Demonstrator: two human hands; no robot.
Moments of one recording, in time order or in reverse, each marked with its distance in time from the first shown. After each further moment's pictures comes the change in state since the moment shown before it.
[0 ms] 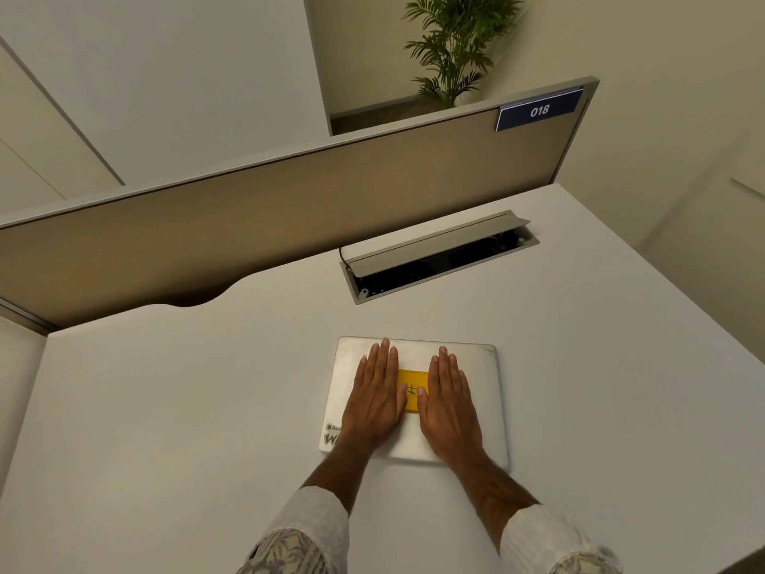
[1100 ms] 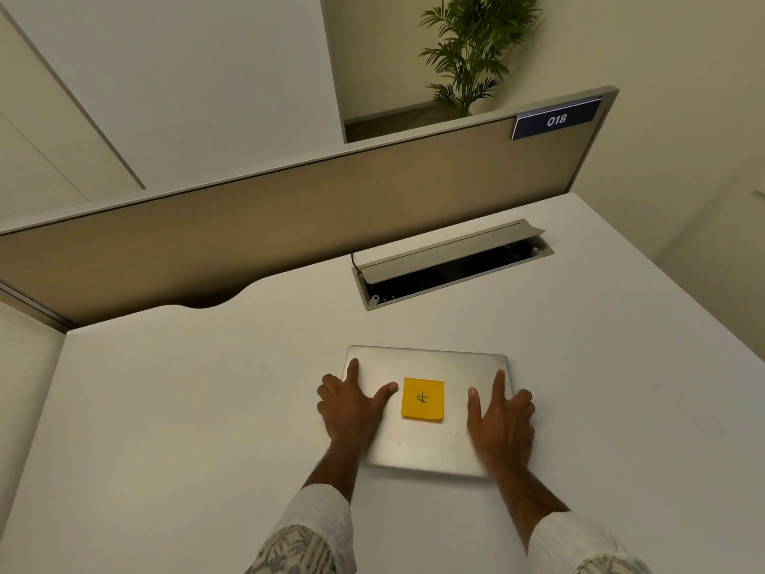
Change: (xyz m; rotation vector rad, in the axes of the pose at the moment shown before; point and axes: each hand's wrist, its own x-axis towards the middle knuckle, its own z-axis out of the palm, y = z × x) left_hand 0.000 -0.027 -0.019 -0.213 0.046 -0.681; right_hand 0.001 0.055 0.001 0.080 0.134 0.448
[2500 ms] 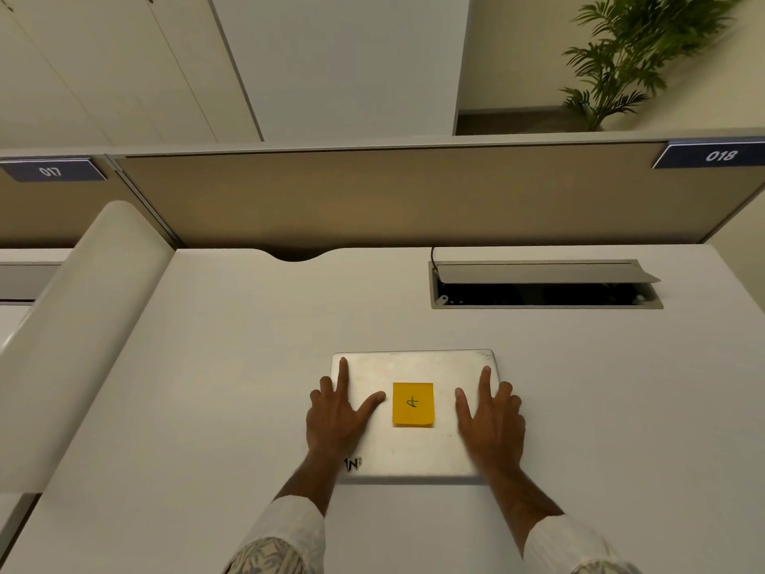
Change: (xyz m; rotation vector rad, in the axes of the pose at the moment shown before) left_hand -0.024 -0.086 -0.012 -0.019 0.096 -0.185; right_hand 0.018 -0.069 0.019 -0.125 -0.079 -0.468
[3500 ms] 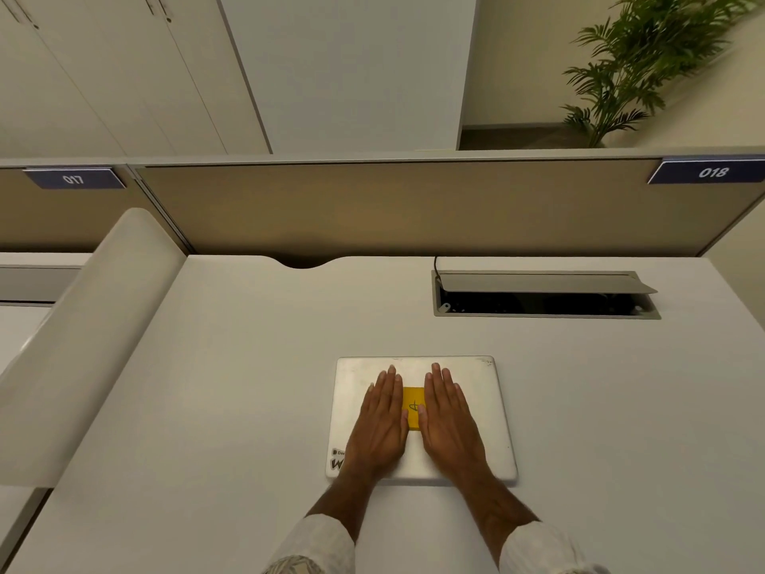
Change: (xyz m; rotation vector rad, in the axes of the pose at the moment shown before) left_hand -0.035 0.039 0.018 0.049 -0.045 0.531; right_hand -0.026 -0.048 -0.006 0.022 -0.119 -0.488
